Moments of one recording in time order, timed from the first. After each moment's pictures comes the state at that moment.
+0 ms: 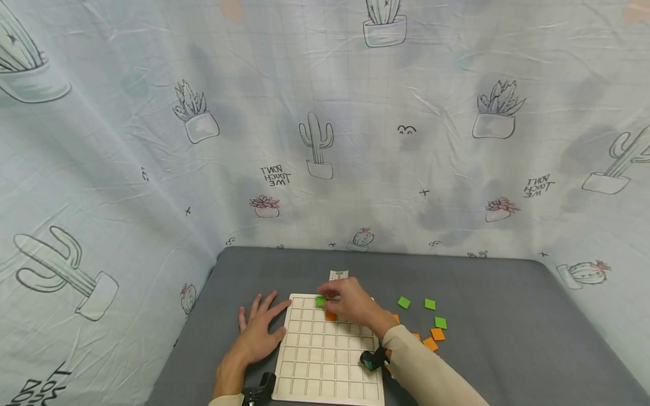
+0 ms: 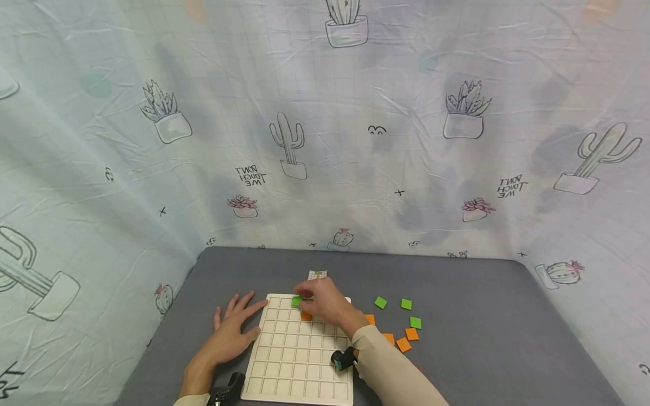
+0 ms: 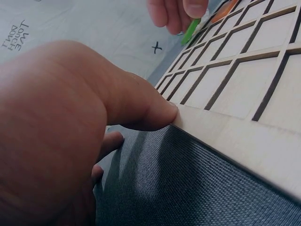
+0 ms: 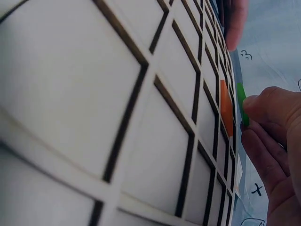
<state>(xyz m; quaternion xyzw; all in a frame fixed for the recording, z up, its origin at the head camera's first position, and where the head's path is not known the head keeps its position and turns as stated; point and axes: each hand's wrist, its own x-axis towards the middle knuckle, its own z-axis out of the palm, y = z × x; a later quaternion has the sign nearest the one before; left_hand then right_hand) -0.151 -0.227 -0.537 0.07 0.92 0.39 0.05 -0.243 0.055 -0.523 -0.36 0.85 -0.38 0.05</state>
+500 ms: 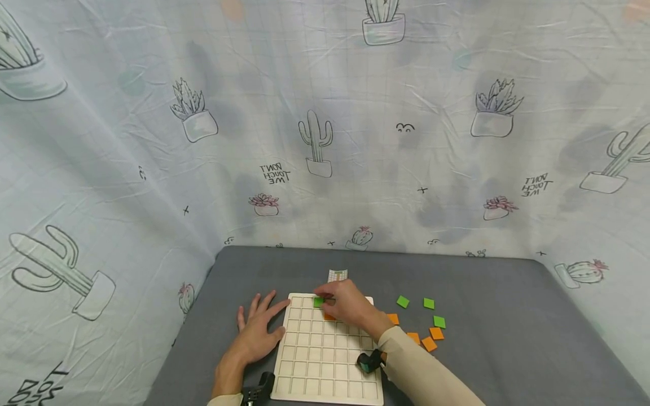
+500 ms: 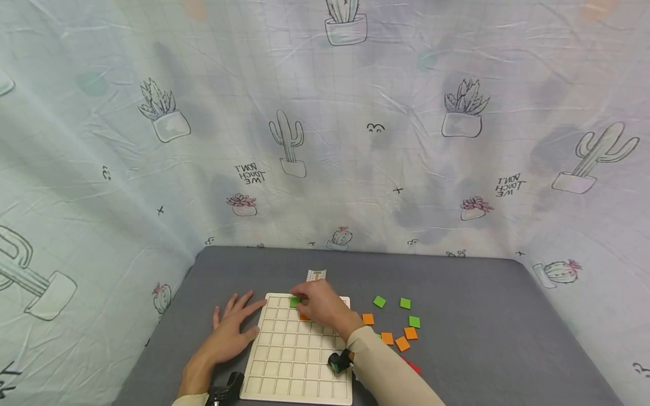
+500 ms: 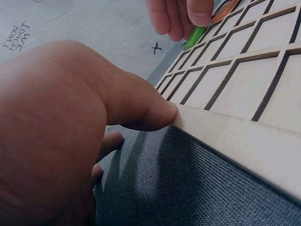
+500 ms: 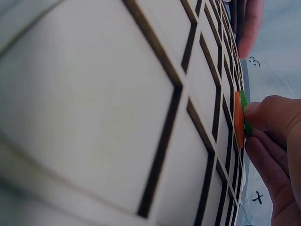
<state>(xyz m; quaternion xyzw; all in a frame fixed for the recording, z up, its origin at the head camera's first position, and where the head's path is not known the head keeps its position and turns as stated) -0.152 -0.226 -0.544 0.07 0.91 0.40 0.03 -0.240 0.046 -0.527 -0.36 0.87 -0.33 0.02</state>
